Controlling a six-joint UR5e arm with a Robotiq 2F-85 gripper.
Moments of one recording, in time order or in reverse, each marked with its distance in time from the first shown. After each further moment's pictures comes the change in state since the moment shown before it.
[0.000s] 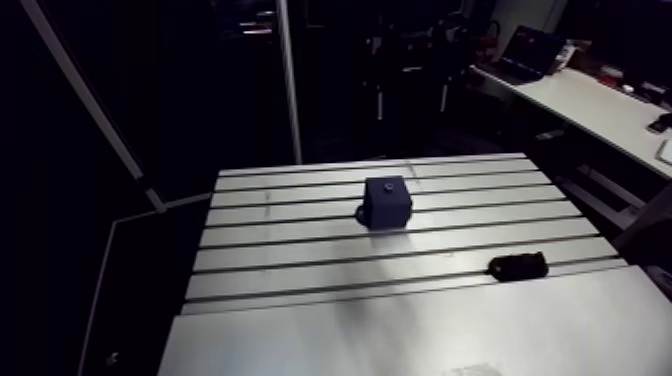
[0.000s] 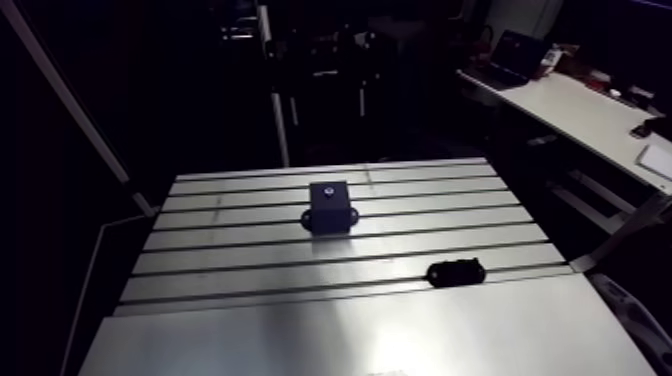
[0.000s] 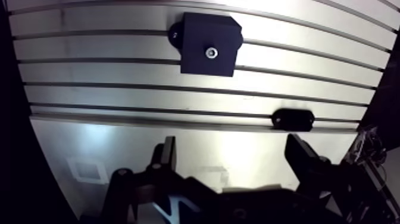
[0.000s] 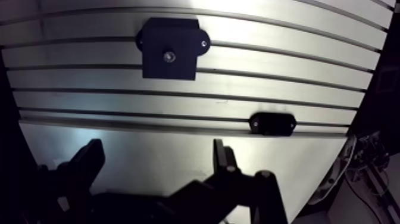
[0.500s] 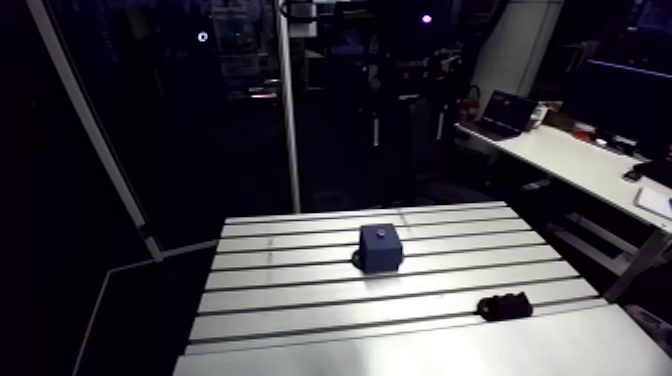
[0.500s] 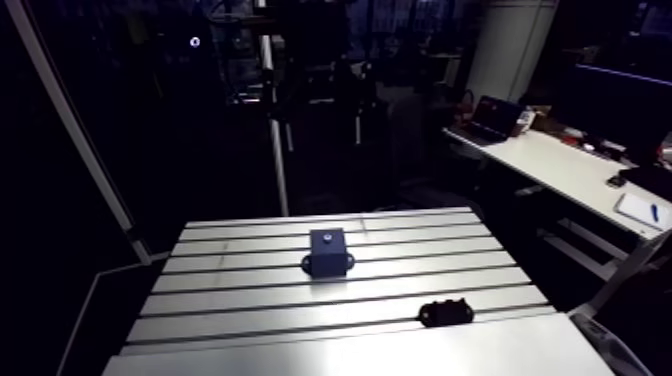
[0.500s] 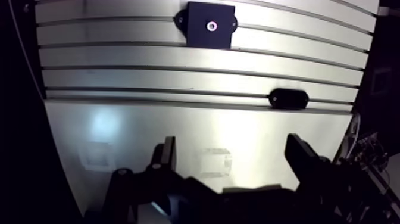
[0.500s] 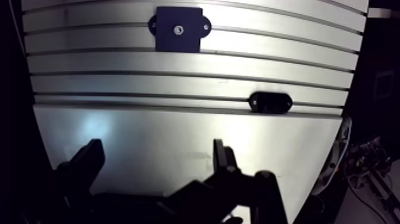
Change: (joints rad) arm -0.006 -0.196 0.064 0.021 0.020 0.007
